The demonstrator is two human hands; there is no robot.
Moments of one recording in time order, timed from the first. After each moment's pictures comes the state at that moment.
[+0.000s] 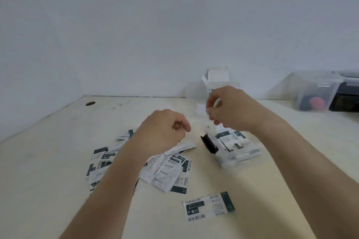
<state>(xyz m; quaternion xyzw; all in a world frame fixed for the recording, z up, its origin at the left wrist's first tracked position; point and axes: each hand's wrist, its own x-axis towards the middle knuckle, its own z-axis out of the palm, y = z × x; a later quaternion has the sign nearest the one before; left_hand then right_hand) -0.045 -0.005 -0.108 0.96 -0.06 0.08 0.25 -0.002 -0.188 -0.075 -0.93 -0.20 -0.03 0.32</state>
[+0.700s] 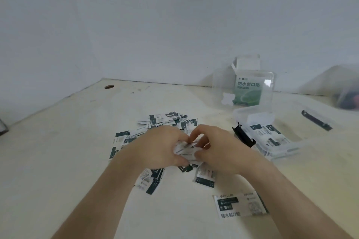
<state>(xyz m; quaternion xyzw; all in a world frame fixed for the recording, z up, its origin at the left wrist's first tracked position) -0.065 0.061 -0.150 0.99 -0.10 -0.06 0.11 -0.029 -0.112 -0.162 -0.89 -0.28 0.13 0.34</state>
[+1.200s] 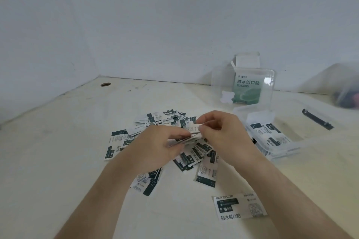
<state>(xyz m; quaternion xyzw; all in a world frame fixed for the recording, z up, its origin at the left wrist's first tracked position) -0.075 0.064 -0.161 0.96 -0.05 0.02 0.28 -0.026 -0.109 -0.167 -0.80 -0.16 0.02 0.58</state>
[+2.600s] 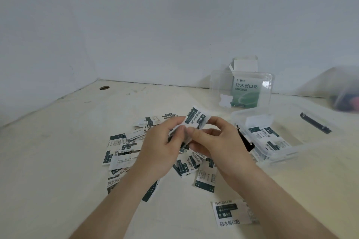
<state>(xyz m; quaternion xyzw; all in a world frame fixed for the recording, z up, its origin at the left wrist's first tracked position) -0.072 0.037 -0.171 0.86 -0.01 0.23 0.46 -0.040 -0.103 -0.167 -0.60 -0.09 0.13 0.78</state>
